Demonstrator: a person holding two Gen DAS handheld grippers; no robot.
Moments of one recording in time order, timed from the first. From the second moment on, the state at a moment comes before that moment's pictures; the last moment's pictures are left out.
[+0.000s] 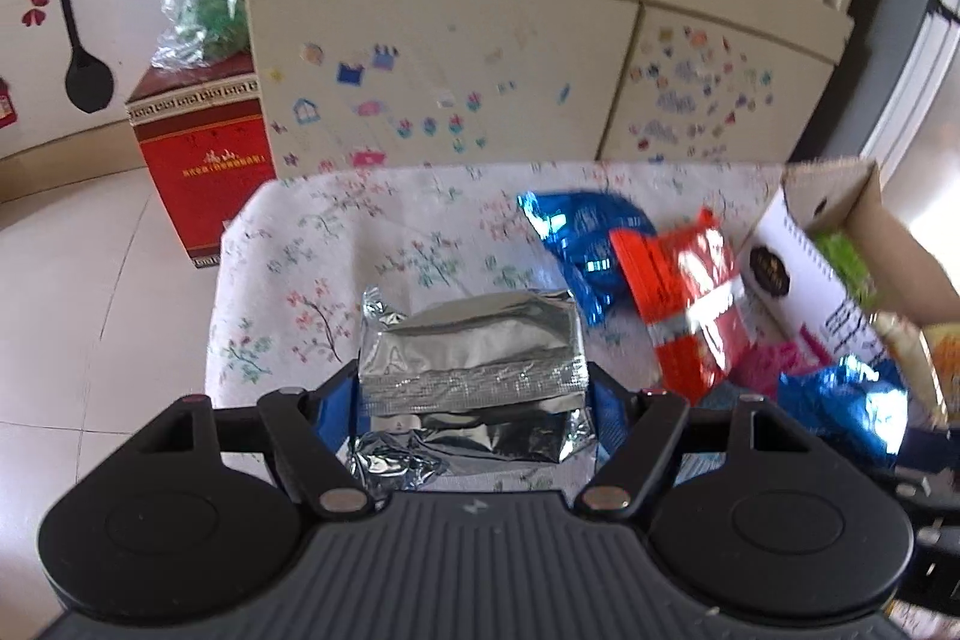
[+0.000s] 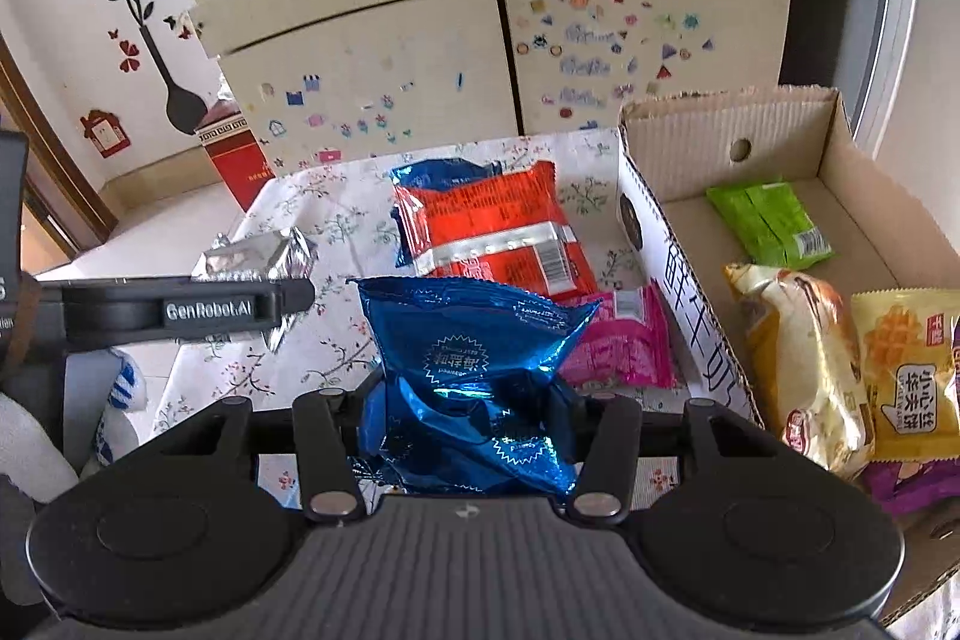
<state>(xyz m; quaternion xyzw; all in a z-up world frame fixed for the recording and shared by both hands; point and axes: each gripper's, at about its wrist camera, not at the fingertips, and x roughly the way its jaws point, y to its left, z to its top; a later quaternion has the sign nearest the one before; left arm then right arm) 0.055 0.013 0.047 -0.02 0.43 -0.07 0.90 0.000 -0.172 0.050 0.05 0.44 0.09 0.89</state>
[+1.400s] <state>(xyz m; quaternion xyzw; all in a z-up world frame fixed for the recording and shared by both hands) 0.040 -0.117 0.098 0.02 0.30 -0.18 0.93 -0.044 -0.289 0.114 0.12 0.33 -0.05 0.93</state>
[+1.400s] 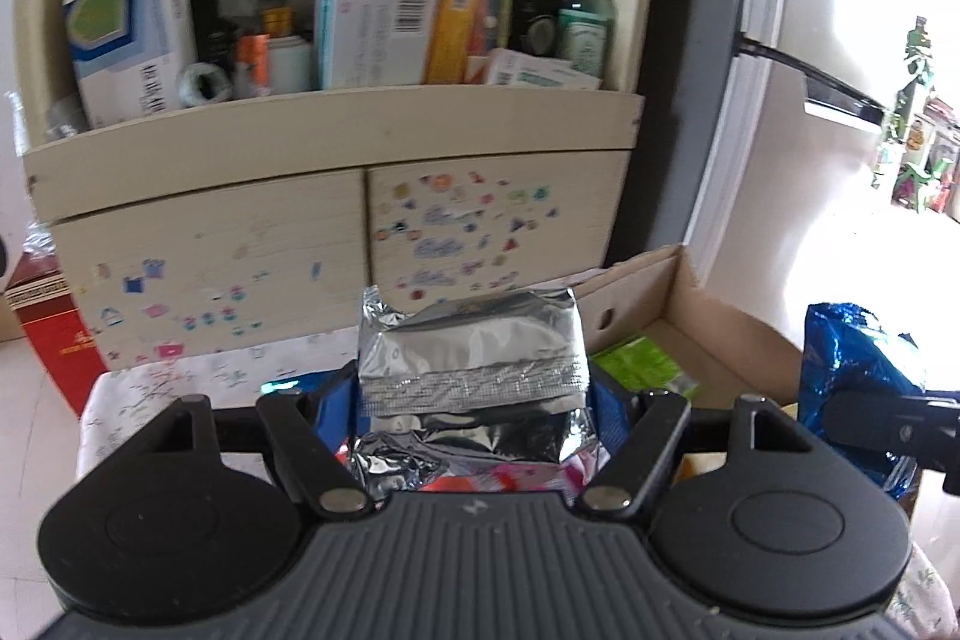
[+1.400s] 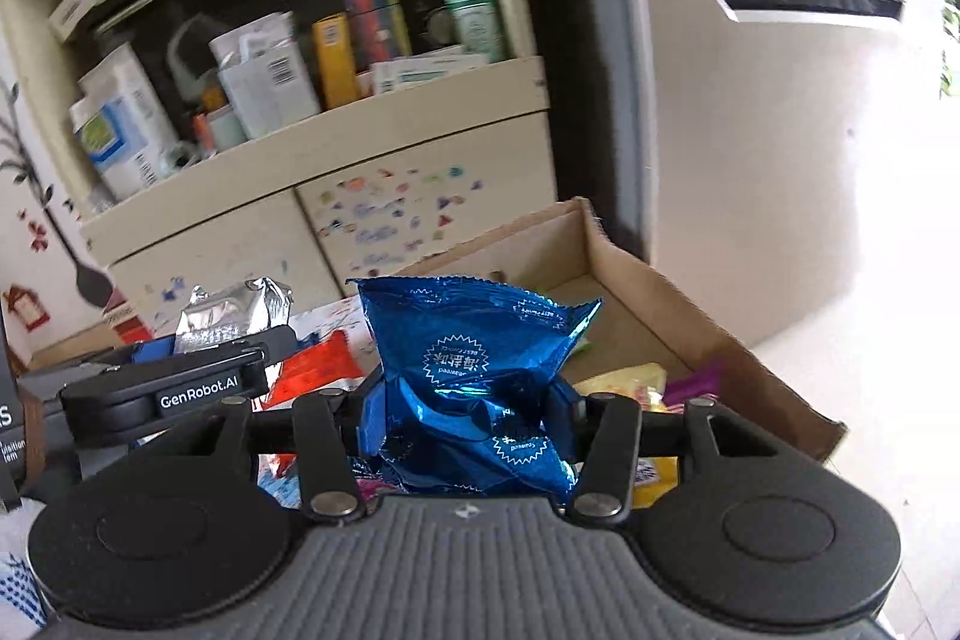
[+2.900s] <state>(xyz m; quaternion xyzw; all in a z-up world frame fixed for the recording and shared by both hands) 0.017 -0.099 0.098 -0.01 0.37 -0.20 0.91 -0.064 -0.304 0.102 0.20 0.36 -0.03 0.91</state>
